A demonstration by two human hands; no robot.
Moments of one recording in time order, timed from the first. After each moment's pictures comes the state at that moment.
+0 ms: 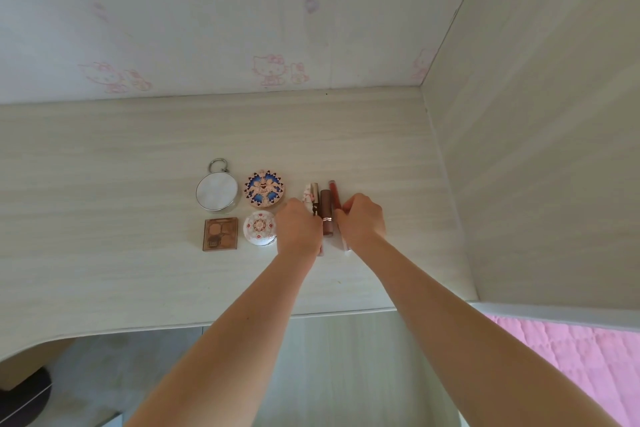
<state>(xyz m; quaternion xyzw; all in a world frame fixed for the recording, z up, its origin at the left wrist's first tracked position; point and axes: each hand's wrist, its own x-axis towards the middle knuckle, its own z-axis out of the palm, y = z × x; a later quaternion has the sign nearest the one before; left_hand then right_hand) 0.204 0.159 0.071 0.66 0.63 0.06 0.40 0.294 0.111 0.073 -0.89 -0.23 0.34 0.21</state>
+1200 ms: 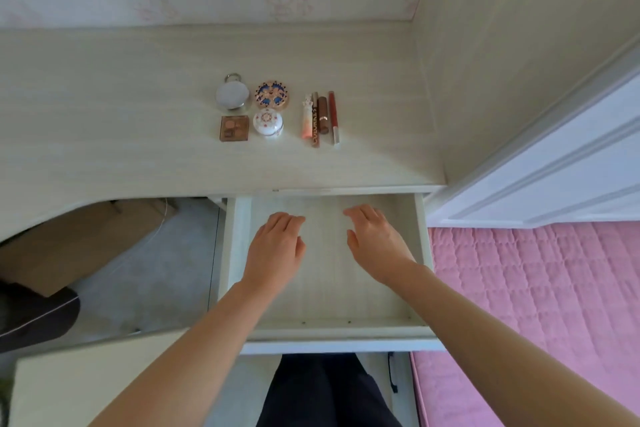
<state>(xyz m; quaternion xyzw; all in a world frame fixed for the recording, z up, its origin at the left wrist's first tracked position) 0.025 -0.030 0.058 0.91 0.37 0.05 0.16 0.200 -0.124 0.070 -0.79 -0.55 0.23 0.14</state>
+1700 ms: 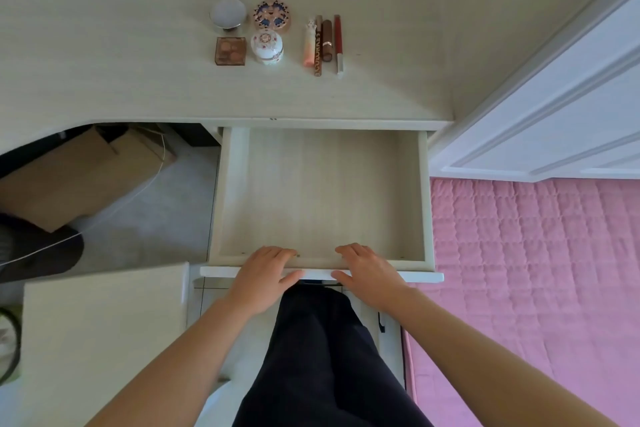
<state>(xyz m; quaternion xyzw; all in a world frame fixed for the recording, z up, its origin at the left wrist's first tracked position) -0.068 -0.142 0.001 0.86 0.37 -0.17 0.30 0.131 -0.248 0.011 -0.72 -0.57 0.38 0.00</state>
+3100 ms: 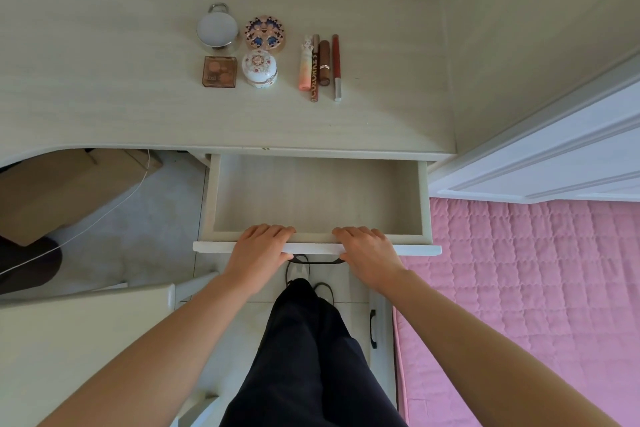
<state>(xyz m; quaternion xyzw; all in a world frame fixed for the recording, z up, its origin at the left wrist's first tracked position) -0.016 -0.062 -0.007 0.91 0.35 -0.11 0.19 0.182 -0.173 -0.005 -0.73 -0.64 0.24 -0.07</state>
